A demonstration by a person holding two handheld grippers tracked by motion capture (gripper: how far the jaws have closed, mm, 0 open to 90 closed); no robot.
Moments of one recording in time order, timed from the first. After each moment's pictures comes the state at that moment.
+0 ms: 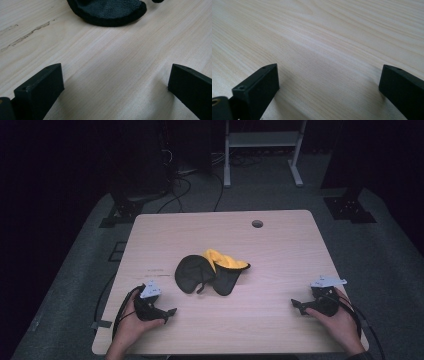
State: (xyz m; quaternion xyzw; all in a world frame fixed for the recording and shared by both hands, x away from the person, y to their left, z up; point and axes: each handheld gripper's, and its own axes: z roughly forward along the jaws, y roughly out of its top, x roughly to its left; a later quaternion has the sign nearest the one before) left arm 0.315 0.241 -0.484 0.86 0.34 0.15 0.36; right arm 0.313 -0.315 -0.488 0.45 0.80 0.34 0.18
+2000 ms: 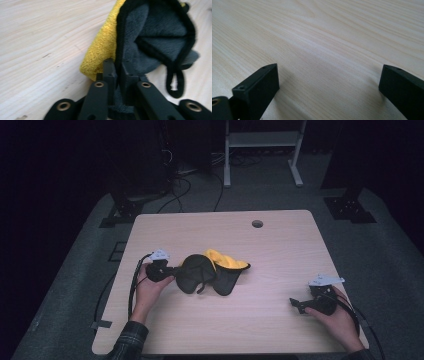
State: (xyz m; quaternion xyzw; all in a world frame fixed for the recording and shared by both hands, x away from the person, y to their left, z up) left arm 0.399 0.211 -0.443 0.82 0.36 0.10 0.44; right arm 0.318 -0.312 -0.488 0.44 0.81 0.34 0.18
